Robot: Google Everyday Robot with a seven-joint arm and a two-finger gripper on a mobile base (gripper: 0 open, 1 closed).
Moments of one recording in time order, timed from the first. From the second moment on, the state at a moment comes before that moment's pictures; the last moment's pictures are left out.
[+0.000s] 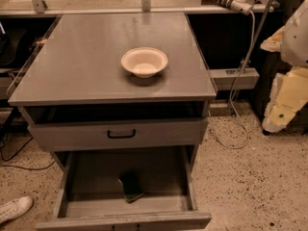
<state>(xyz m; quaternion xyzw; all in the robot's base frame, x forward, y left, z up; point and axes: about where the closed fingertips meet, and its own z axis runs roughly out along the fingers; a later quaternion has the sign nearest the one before) 0.438 -0.217 0.977 -0.60 0.78 -0.04 0.16</state>
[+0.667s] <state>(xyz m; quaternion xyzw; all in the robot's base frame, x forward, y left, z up) 0.431 -0.209 0.971 -0.60 0.78 -0.03 0.16</state>
